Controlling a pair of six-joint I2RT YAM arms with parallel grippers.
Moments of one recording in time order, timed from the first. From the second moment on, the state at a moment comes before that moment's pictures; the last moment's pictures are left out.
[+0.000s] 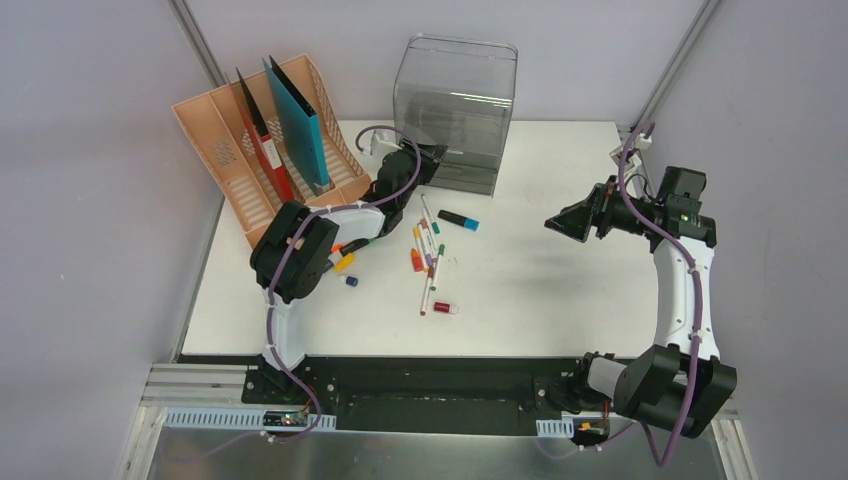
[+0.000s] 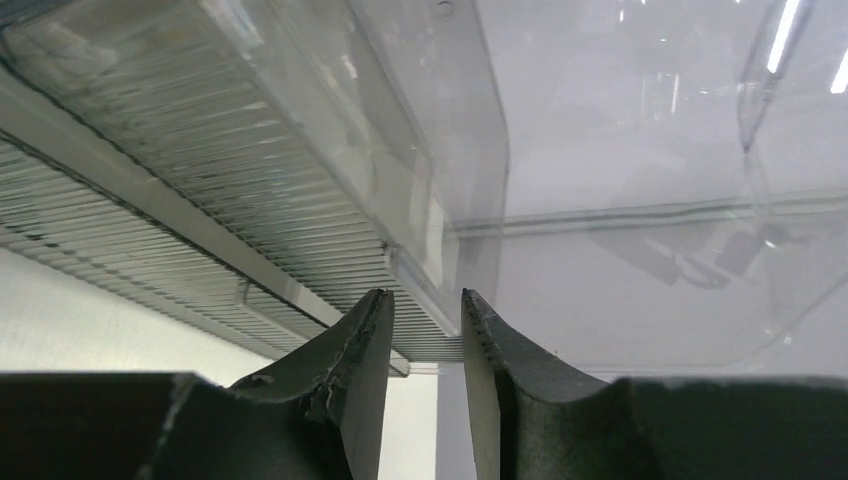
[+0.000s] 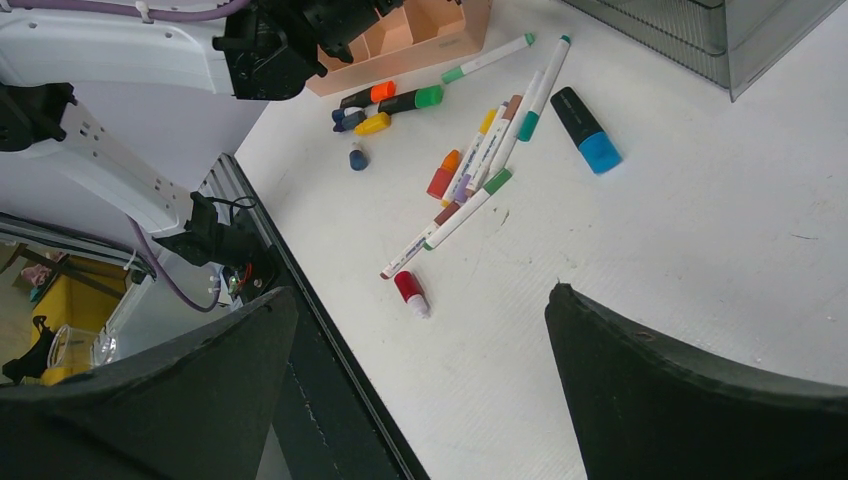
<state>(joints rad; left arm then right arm) -0.56 1.99 1.21 0.70 -0.21 -1.31 -0.28 1.18 1.12 -0.80 -1.23 -0.22</state>
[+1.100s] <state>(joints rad) -0.56 1.93 1.11 0.71 -0.21 -1.39 -0.23 1.17 0.91 -0.43 -1.25 0.06</state>
